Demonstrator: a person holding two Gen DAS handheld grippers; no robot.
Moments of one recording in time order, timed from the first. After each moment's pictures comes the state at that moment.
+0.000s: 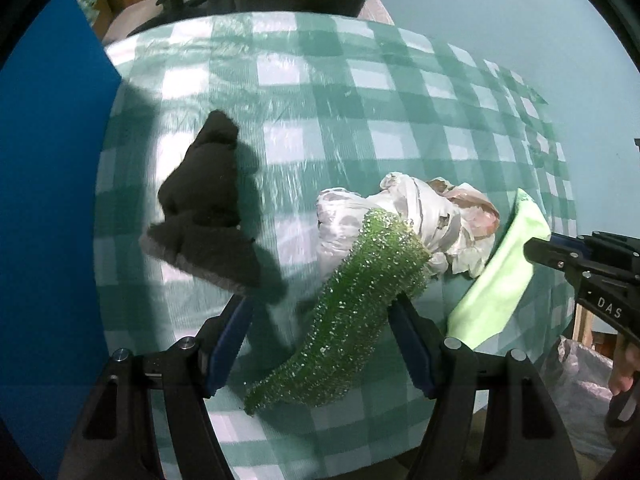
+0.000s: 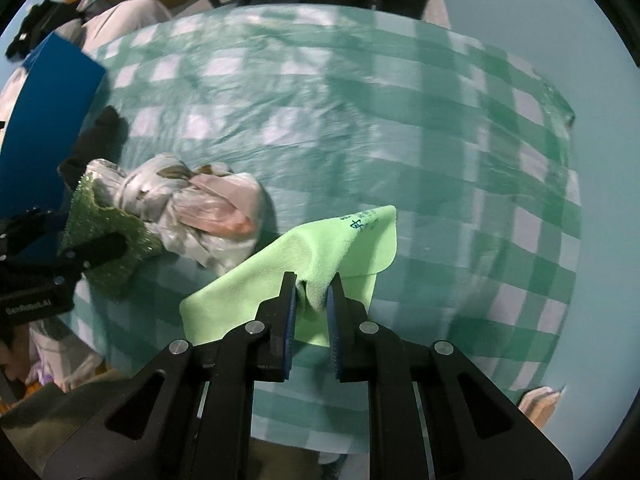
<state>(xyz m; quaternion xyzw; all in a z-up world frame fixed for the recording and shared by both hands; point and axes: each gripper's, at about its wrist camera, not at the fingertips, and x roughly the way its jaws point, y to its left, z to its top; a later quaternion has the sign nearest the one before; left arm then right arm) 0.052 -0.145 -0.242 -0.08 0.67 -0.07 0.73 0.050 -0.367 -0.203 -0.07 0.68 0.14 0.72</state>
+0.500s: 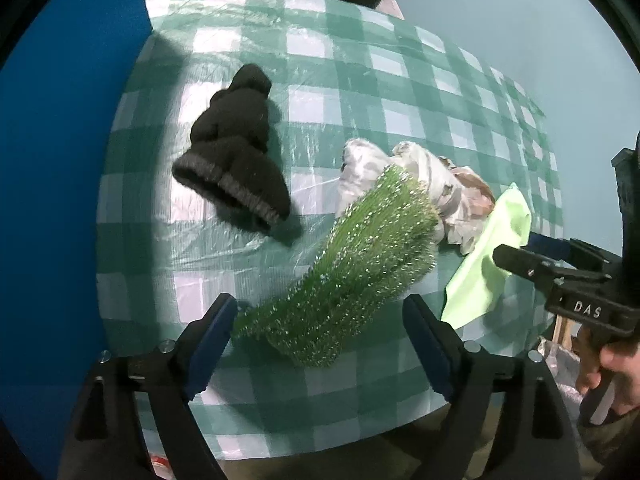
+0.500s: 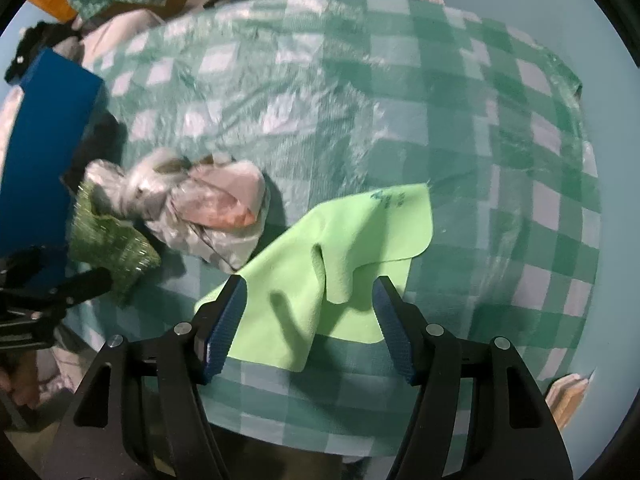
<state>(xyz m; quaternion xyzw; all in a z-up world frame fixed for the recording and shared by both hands) 0.024 -0.124 -0.241 -0.13 0.68 -0.06 0.72 0.047 -0.377 -0.213 -0.04 0.69 0.14 0.71</state>
